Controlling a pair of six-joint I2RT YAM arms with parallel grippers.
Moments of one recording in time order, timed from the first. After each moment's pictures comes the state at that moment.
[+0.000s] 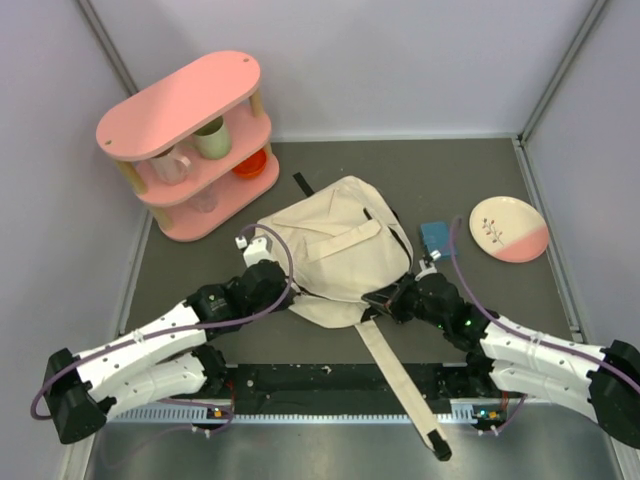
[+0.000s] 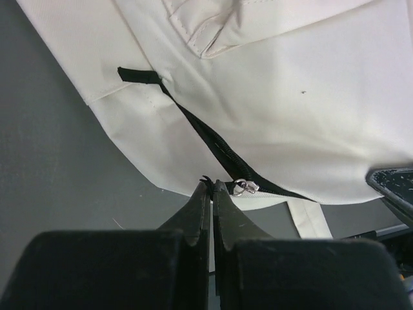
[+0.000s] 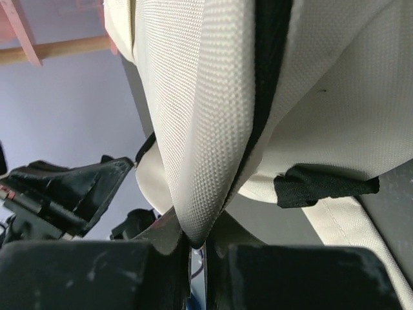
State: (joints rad) left arm -0.93 0.88 0.66 -0.58 -0.39 -0.97; right arm 0.84 0.88 0.25 0.14 0.02 1.46
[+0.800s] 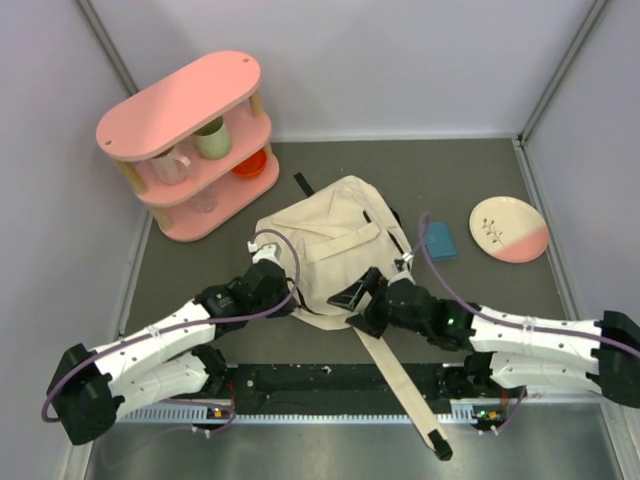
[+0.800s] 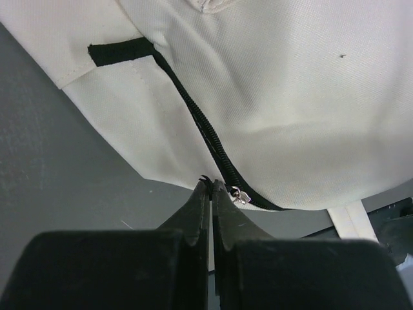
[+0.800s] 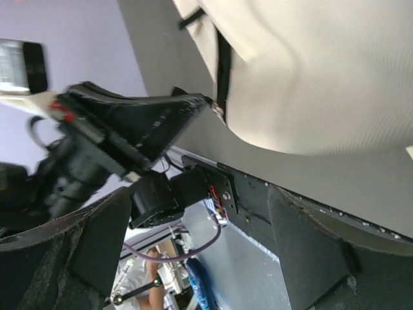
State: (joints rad) left arm -0.81 0.93 0.54 -0.45 -0.14 -0.85; right arm 1.12 0.94 0.48 -0.02 0.15 1.55
